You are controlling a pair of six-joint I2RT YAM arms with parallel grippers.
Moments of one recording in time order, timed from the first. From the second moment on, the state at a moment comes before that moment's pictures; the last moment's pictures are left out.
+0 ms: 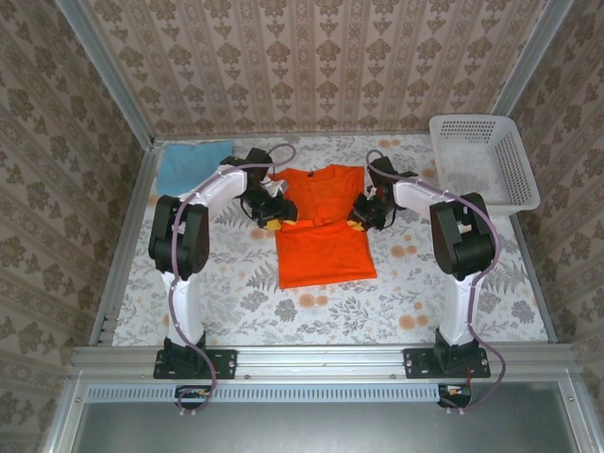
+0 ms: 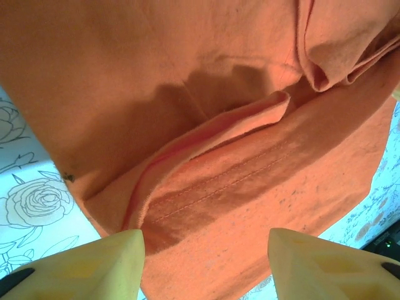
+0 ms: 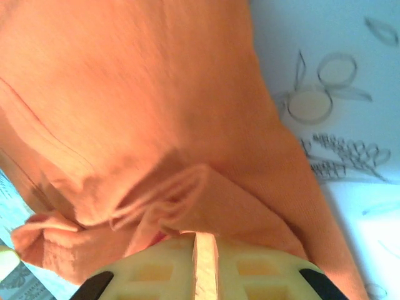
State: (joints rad) left arm -0.41 2.06 1.61 -0.99 0.54 -0.27; right arm 0.25 2.02 1.39 -0.64 -0.45 0.79
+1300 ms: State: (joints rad) left arm -0.38 2.06 1.59 -0.95 0.43 -0.28; right arm 0.14 1.95 1.31 -0.63 -0.45 0.81
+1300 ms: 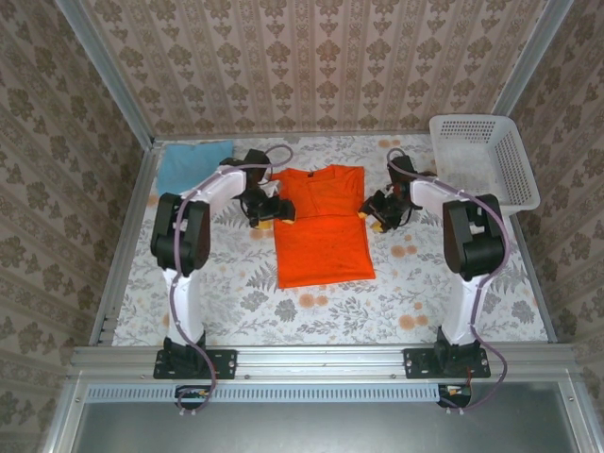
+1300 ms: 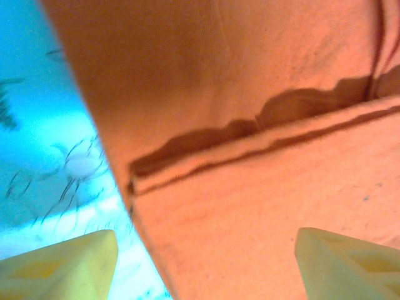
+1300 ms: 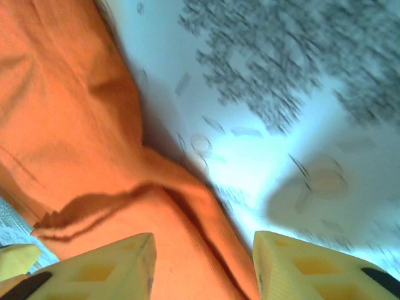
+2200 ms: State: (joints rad) left arm -0.52 1.74 0.94 -0.80 0.71 -0.47; right arm 0.29 1.56 0.79 -0.63 -0.48 0.66
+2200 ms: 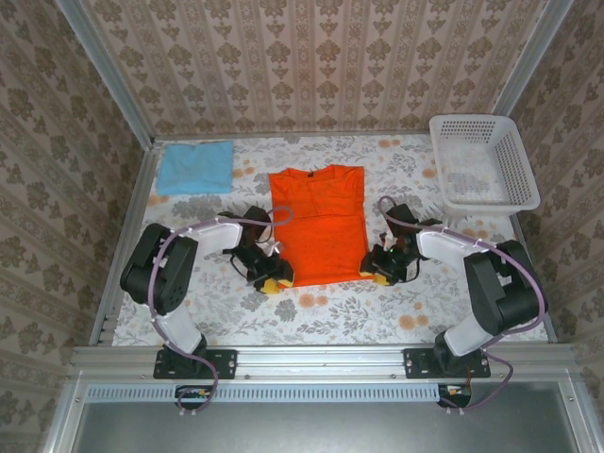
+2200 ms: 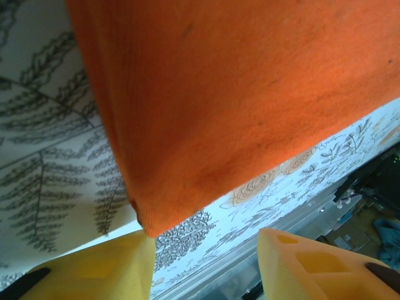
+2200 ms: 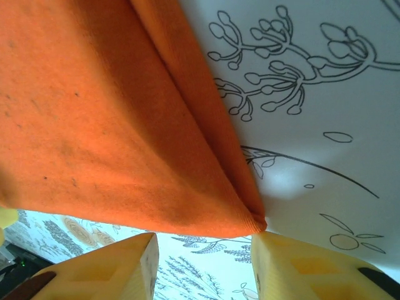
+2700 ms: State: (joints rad) left arm -0.52 1.85 1.01 -0.86 0.68 -0.47; right arm 0.29 1.61 0.84 -0.65 -0.41 0.65
